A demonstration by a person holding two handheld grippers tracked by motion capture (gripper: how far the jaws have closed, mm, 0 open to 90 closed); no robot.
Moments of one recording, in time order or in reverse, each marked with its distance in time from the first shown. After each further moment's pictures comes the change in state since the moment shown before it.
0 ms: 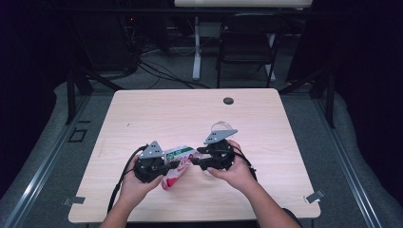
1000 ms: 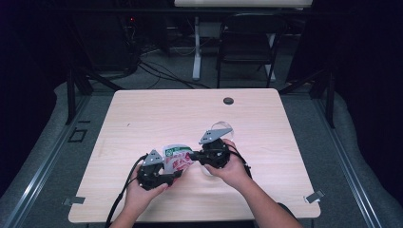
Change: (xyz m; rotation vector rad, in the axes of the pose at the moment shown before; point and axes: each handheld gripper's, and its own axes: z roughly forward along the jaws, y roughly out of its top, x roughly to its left) left arm 0.009 -0.043 0.030 -0.033 0.060 -0.137; right arm 0.002 0.006 0.011 -0.004 0.042 -0.040
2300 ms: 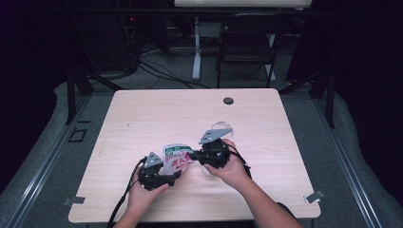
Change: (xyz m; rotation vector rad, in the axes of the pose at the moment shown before) left arm 0.017 -0.023 0.023 0.004 0.117 -0.060; right arm 0.000 0.000 0.000 -0.008 -0.013 -0.003
